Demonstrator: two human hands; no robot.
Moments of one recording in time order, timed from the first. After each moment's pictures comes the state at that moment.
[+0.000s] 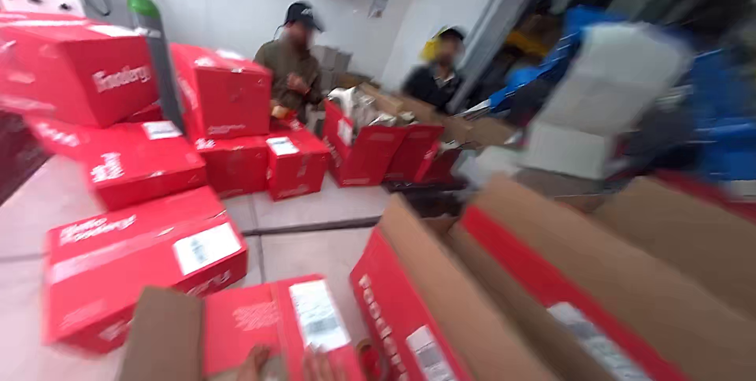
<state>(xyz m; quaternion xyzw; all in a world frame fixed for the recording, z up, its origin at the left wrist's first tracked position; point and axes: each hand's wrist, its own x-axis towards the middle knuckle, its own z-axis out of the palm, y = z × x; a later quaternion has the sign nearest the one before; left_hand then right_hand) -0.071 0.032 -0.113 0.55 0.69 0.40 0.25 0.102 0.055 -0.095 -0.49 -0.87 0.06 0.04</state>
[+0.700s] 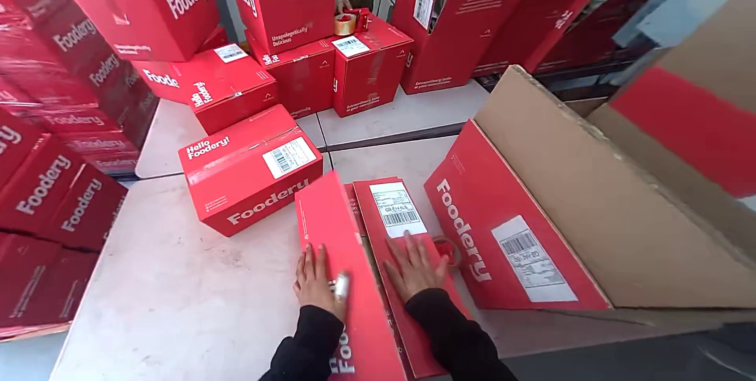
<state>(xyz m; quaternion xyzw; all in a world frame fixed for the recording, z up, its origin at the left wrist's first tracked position) -0.101 -0.046 -0.094 0.47 0.82 0.25 0.21 0.109 0.046 -0.114 -0.58 -0.81 0.08 0.07</state>
